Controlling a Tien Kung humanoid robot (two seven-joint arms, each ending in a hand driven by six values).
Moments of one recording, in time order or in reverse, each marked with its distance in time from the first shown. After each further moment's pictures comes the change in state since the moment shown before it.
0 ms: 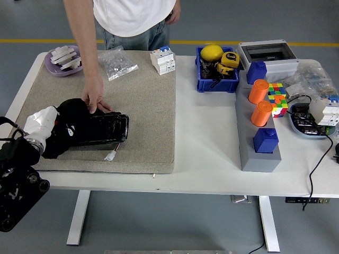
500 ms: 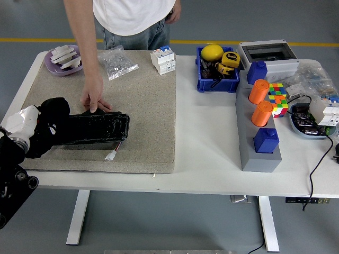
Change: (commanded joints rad) left arm 0.018 0.016 -0.094 0.013 0.039 0.002 0.018; right arm 0.000 0.001 0.004 0.001 -0.003 0.001 0.000
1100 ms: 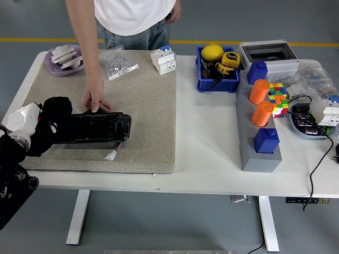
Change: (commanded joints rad) left arm -0.004 0.003 0.040 -0.057 0.004 -0.003 0.012; right arm 0.001 -0.002 0.006 0.003 -0.004 -0.002 0.001
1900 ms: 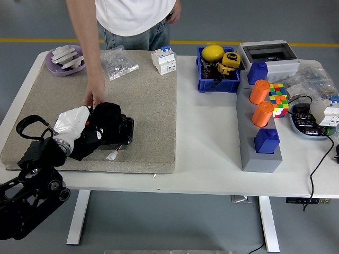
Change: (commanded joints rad) left arm -0.080 -0.043 0.250 -0.123 -0.032 -0.024 0.036; right arm 0.002 -0.001 -0.003 0.000 0.002 0.001 0.002
